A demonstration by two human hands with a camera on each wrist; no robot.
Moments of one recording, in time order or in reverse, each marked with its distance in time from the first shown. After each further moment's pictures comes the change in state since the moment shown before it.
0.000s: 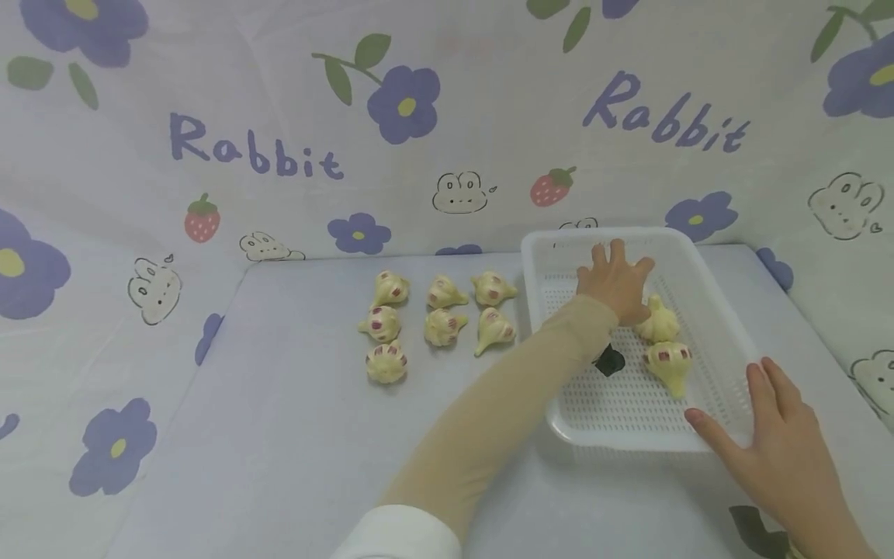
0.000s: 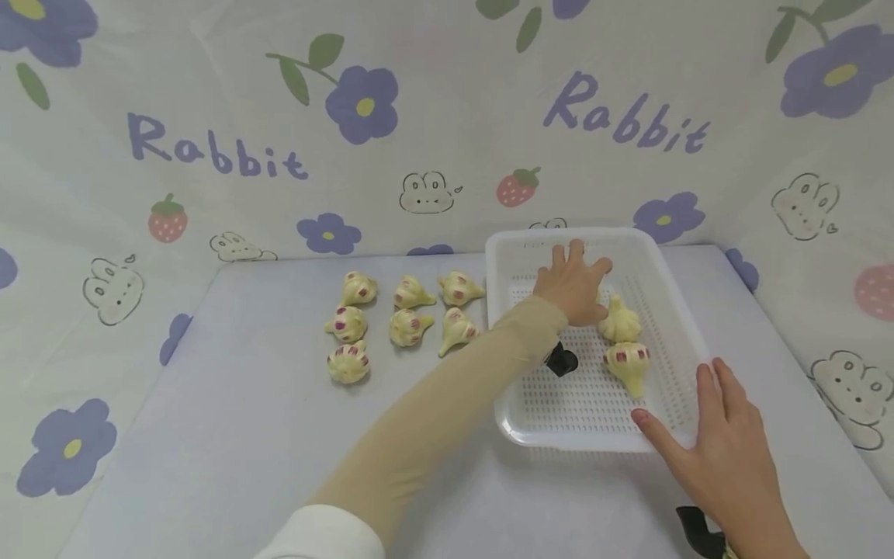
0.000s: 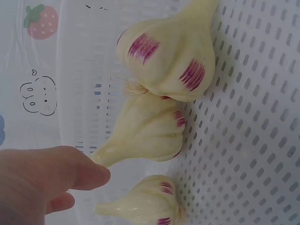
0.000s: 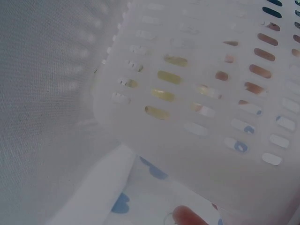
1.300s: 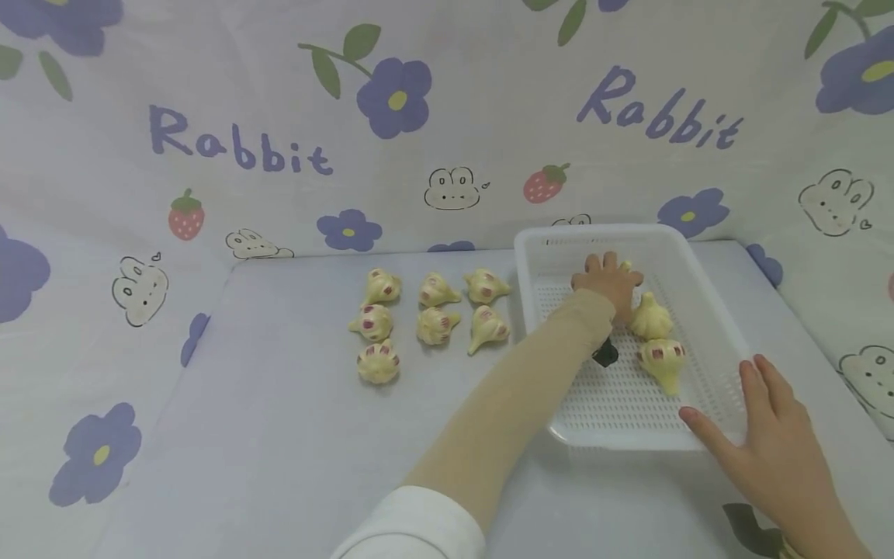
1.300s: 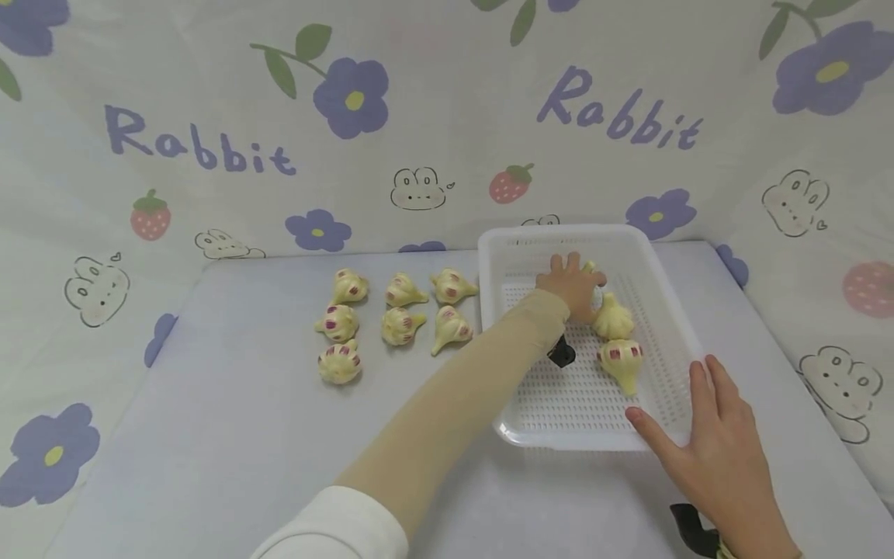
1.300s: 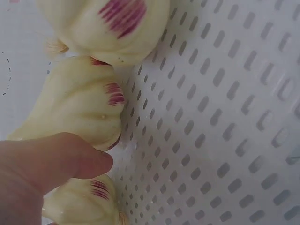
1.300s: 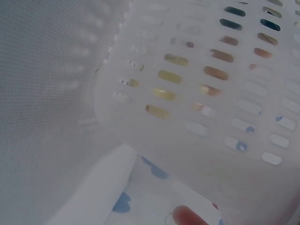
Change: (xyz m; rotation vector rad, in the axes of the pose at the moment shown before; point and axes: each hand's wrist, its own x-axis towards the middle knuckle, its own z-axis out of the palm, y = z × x) left_hand 0.040 0.011 0.040 0.029 -0.131 -0.021; right_hand -0.003 0.002 -0.001 0.036 0.008 -0.002
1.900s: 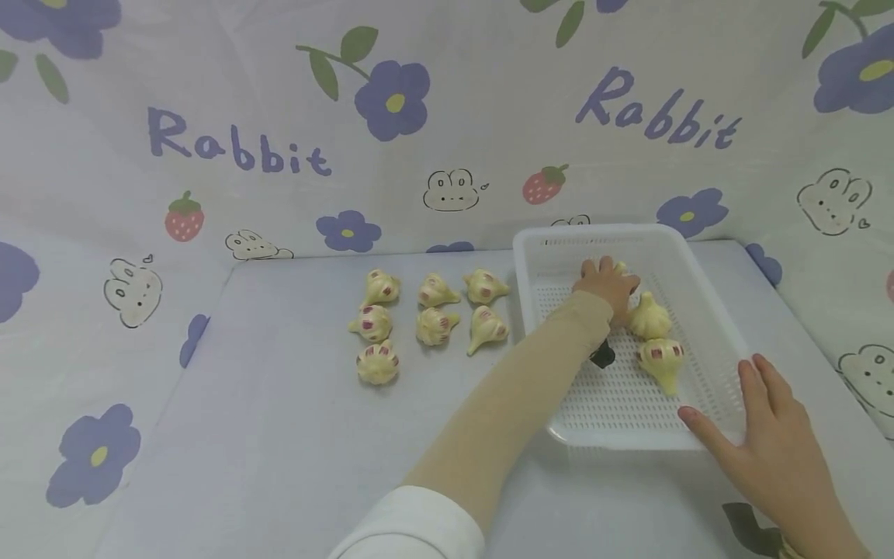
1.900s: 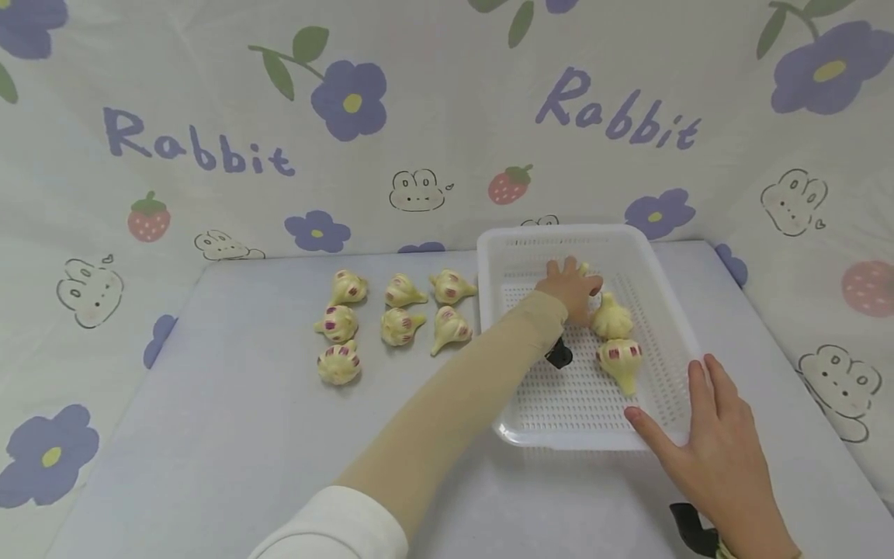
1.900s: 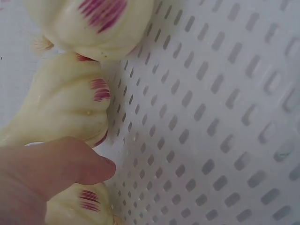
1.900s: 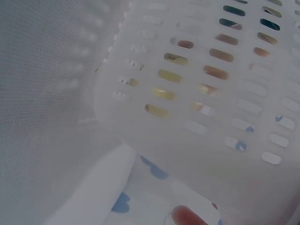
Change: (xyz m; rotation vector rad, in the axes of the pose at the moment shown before) left_hand 0.002 -0.001 0.004 0.003 -0.037 0.046; right_hand 0.001 -0.001 -0.001 0.000 -0.020 0.007
